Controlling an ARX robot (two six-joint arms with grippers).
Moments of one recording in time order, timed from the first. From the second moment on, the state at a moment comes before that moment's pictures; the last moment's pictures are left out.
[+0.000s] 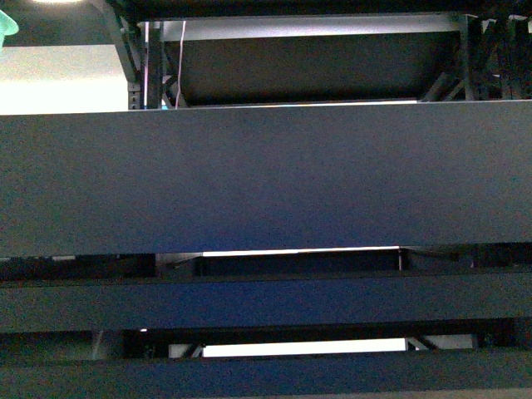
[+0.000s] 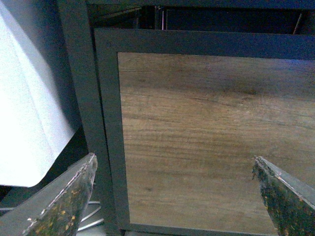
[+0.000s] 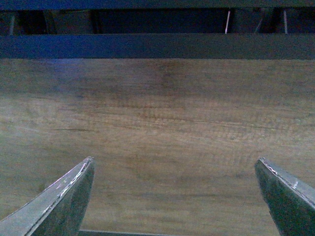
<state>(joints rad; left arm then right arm) 0.00 0.00 0.01 -0.01 0.00 0.00 0.00 0.00 0.02 0.00 0.00 0.00</state>
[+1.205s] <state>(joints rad) 0.00 0.00 0.01 -0.01 0.00 0.00 0.00 0.00 0.02 0.00 0.00 0.00</state>
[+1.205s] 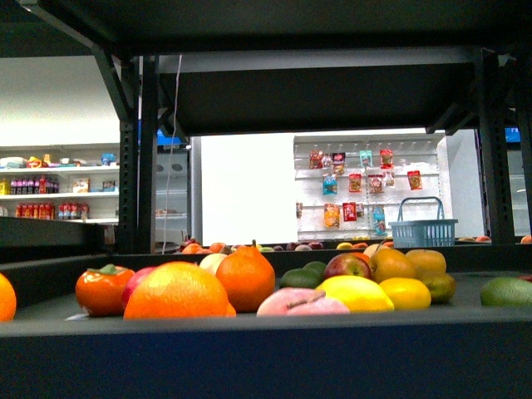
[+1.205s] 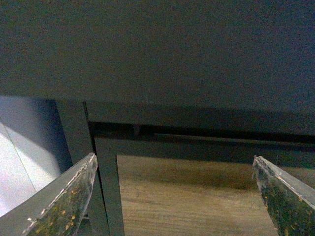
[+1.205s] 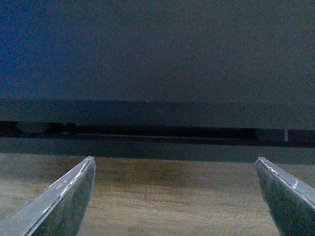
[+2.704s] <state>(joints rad) 0.00 0.00 0.01 -0.01 0.00 0.00 0.00 0.00 0.02 0.00 0.00 0.00</state>
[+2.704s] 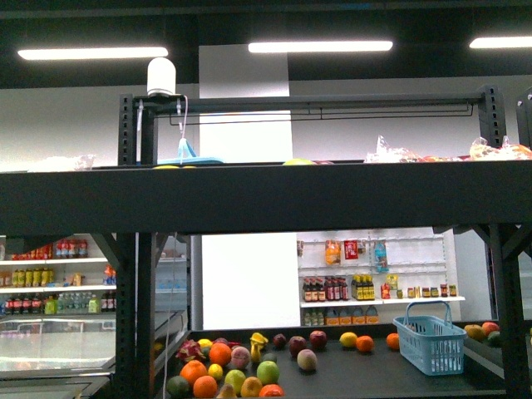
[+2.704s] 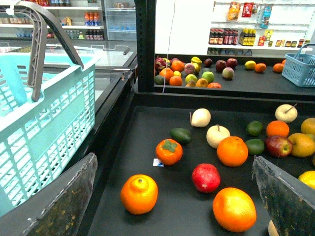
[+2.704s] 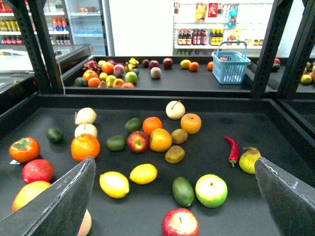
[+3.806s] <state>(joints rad) 0.49 1.46 1.19 -0.10 0.35 -1.03 0.00 0.00 0.02 0.00 0.00 0.00</state>
